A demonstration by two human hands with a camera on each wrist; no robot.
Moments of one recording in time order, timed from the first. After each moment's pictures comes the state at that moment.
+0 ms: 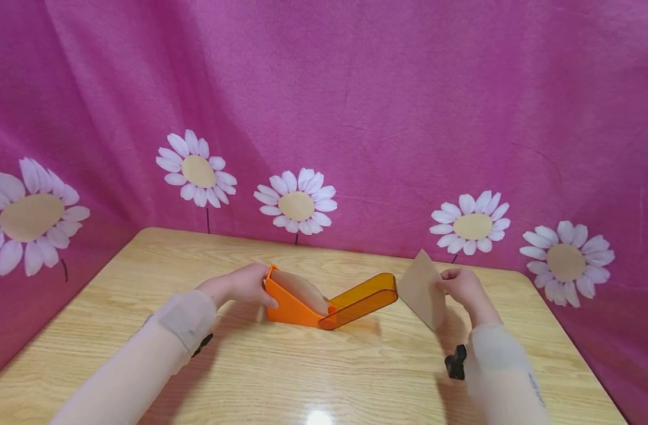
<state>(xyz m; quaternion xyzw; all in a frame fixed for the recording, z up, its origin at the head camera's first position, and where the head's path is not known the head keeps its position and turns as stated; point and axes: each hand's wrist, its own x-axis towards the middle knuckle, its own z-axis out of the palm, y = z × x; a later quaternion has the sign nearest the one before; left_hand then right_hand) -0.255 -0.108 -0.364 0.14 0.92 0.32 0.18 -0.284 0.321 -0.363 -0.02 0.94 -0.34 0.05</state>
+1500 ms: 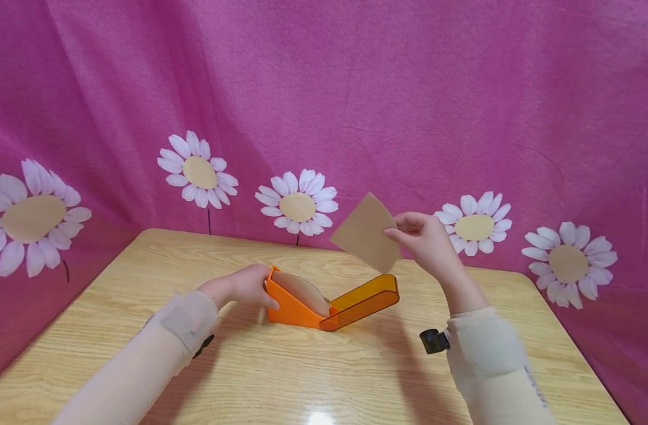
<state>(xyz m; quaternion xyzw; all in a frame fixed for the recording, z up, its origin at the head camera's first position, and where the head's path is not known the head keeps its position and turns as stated) -0.257 -0.107 -0.364 0.14 0.92 0.32 0.17 -0.253 0.216 -0.258 -0.16 0.91 -0.38 -0.10</state>
